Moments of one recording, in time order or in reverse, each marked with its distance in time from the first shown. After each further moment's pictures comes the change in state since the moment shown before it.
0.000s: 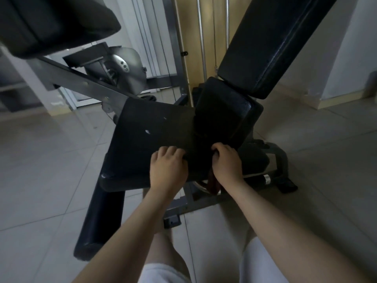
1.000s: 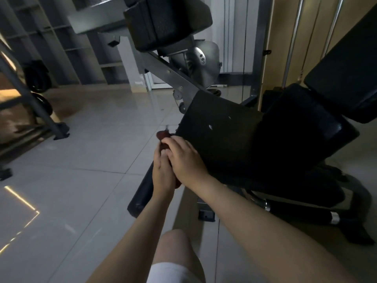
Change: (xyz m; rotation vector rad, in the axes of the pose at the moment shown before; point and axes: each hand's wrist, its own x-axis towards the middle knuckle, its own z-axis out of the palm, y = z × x) left_hand -0.065 -0.078 -0.043 -1.031 0.512 -0.743; right_hand -0.046 -0.185 0.093 0.220 -0.373 -0.767
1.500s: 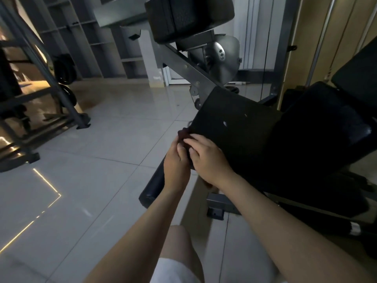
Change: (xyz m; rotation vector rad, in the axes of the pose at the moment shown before) left_hand 0.002 0.001 0.004 0.295 0.067 0.111; right_hand -0.010 0.022 -0.021 0.090 -0.105 0.053
